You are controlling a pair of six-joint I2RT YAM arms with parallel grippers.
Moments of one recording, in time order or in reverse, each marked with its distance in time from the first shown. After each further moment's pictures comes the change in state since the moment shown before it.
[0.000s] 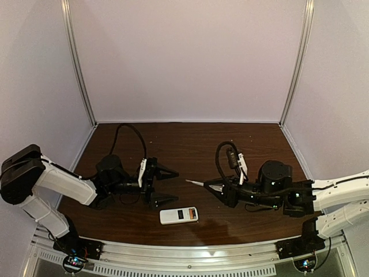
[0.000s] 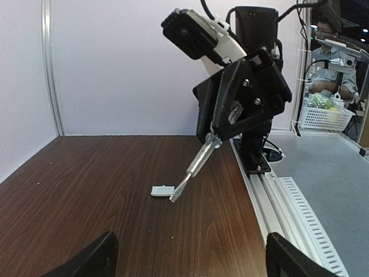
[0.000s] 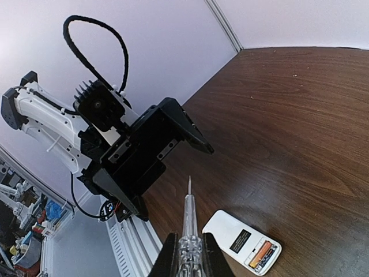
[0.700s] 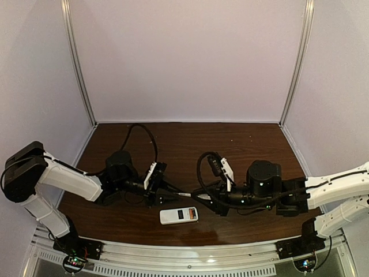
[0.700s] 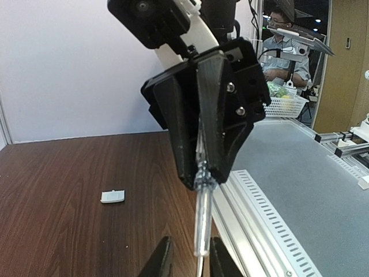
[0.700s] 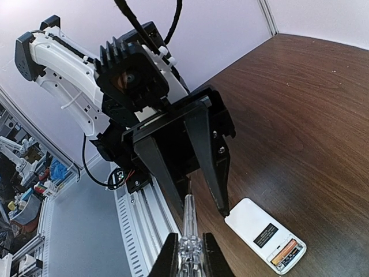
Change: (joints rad) left arm -0.039 0.055 0.111 -0.132 0.222 0.021; right arm 0.067 0.098 0.116 -0.077 -0.097 -0.112
